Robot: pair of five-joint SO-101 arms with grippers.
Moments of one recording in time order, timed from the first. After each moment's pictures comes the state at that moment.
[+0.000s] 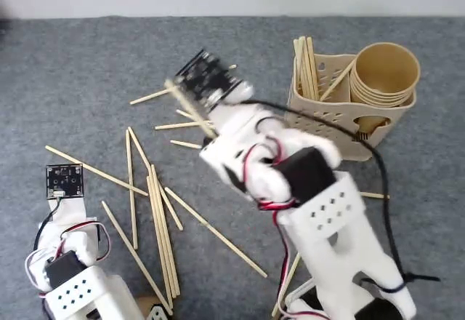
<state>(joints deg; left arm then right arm) -38.9 -76.1 87.2 58.2 -19.2 -36.2 -28.0 2.2 78.6 12.1</state>
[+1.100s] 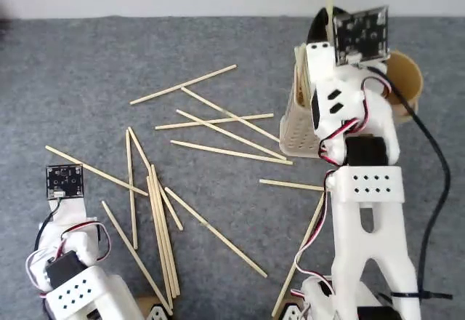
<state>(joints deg) -38.9 -76.1 88.0 56.9 -19.2 -3.5 -28.7 28.5 11.2 12.1</state>
